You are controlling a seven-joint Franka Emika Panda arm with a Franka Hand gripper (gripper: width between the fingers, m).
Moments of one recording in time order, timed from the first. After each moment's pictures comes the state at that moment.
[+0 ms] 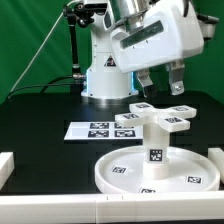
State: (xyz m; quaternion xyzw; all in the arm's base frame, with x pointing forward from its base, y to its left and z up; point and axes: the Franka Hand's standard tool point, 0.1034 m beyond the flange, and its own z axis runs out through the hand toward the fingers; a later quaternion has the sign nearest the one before) arm 0.560 0.042 0.136 -0.84 0.52 -0.02 0.15
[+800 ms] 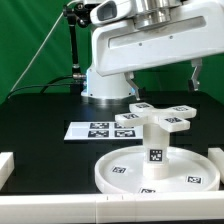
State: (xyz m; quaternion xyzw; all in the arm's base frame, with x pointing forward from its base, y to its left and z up) arm 0.562 0.050 0.137 -0.99 0.13 -0.06 0.09
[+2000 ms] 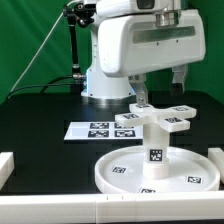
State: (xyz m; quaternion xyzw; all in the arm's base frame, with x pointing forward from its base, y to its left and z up) arm 0.572 0.039 0.132 -0.92 -0.40 -0.06 0.02
